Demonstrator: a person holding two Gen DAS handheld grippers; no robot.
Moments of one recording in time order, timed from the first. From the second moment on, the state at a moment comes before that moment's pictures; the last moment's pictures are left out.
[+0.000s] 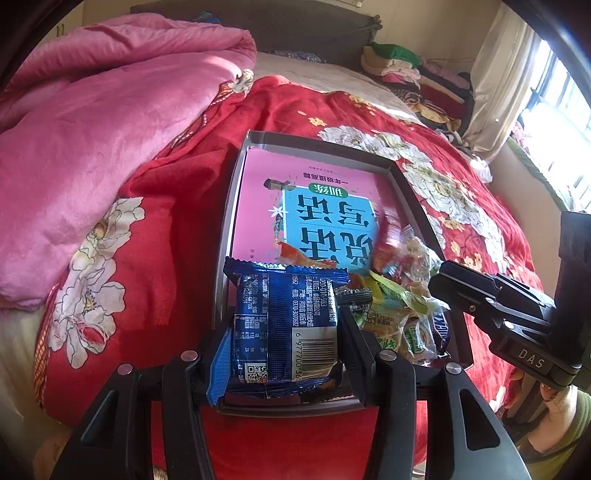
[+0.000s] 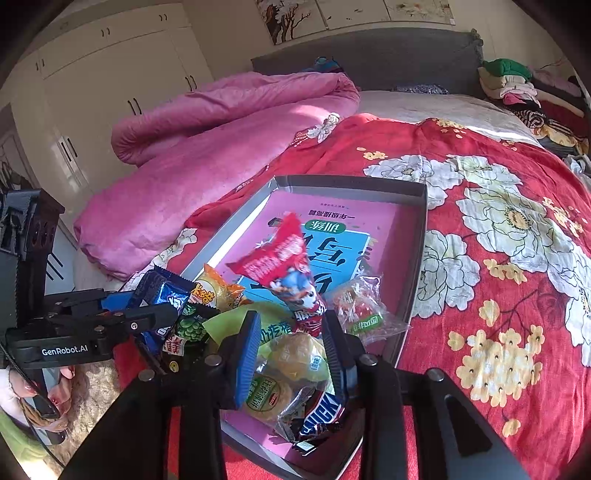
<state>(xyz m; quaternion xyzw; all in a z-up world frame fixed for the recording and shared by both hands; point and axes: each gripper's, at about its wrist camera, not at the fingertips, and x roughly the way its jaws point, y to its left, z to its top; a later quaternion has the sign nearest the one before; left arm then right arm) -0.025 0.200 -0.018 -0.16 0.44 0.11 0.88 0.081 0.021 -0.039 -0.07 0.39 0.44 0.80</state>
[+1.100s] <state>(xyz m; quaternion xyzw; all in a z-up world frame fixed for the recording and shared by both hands) -0.017 0.189 -0.022 -0.16 0.43 0.08 0.88 0.070 0.016 -0.030 -0.09 0.37 0.44 0.81</state>
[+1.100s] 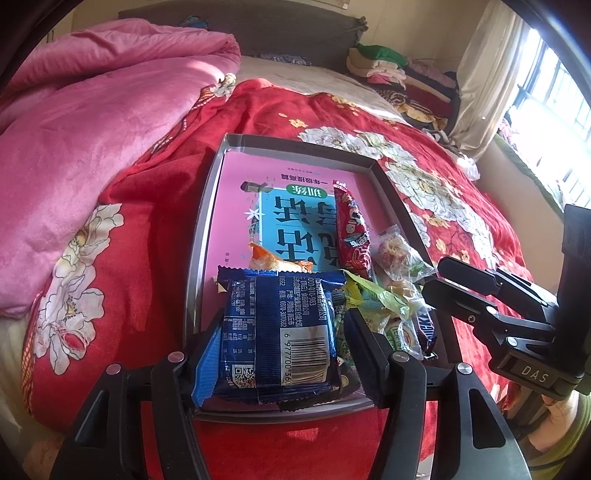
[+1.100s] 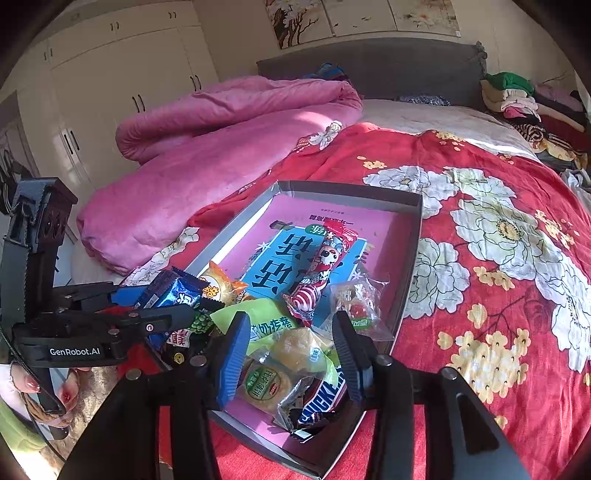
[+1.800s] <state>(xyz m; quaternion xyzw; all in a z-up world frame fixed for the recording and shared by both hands) -0.016 0.188 -0.020 -0.16 0.42 0.09 0.89 0.069 0.006 -0.027 -0.11 0.35 0.42 0.83</state>
